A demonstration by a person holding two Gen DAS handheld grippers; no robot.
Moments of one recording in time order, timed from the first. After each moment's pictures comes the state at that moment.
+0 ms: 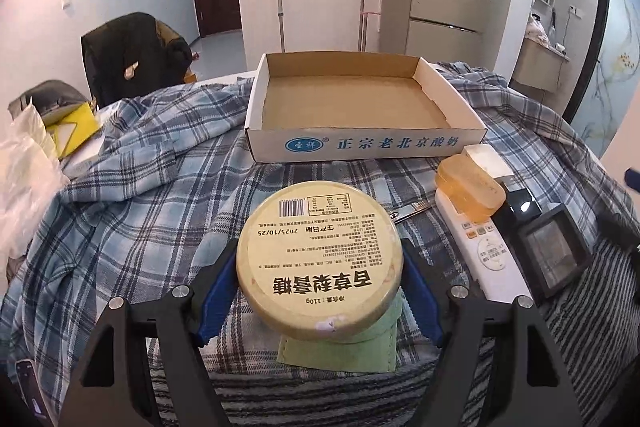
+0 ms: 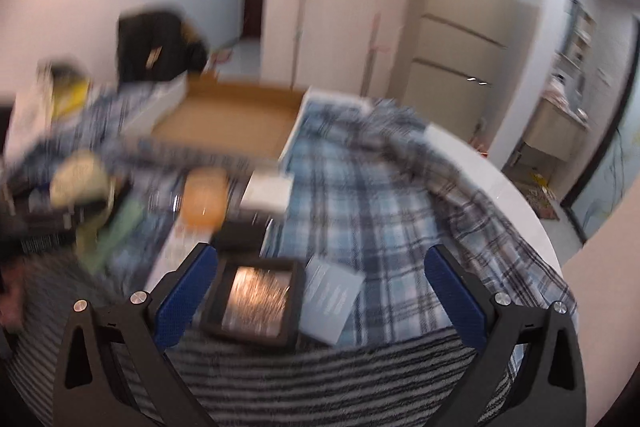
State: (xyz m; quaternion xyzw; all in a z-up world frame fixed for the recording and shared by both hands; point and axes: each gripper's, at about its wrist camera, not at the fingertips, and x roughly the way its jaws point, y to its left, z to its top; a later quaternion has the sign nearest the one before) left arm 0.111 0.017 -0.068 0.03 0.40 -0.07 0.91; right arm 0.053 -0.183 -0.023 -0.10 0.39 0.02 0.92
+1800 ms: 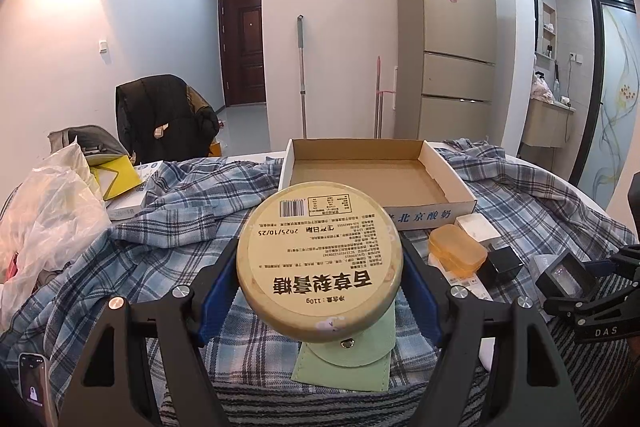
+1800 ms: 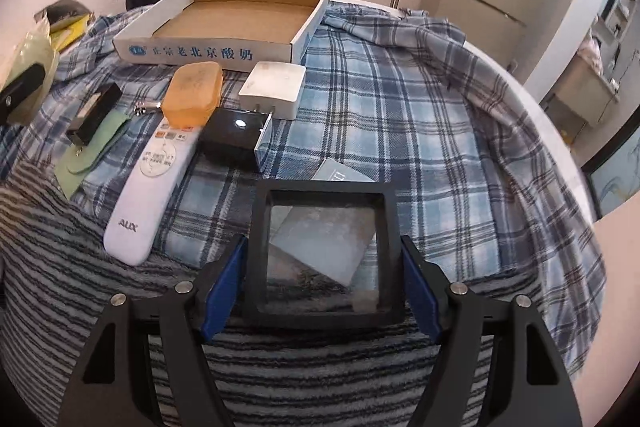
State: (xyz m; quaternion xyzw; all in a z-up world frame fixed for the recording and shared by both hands) left arm 0.066 0.024 -0.031 0.01 0.26 -0.03 0.97; right arm 0.066 -0.203 -0.068 -0.06 0.50 0.05 0.86
